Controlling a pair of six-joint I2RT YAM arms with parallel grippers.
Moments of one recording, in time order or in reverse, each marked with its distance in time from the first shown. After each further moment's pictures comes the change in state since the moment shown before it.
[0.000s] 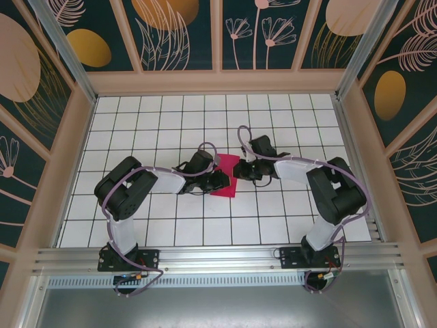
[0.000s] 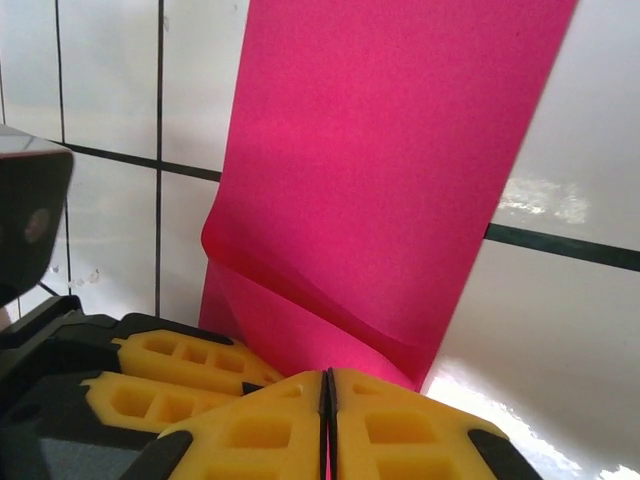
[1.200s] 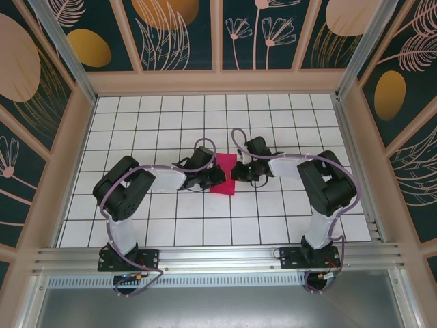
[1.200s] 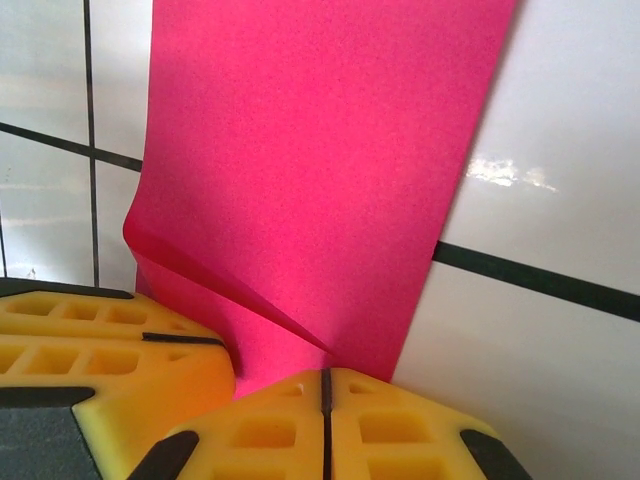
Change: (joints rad) left arm 0.007 -0.011 0.068 -0.152 -0.162 0.018; right arm 0.014 0.100 0.045 -0.011 0.017 -0.049
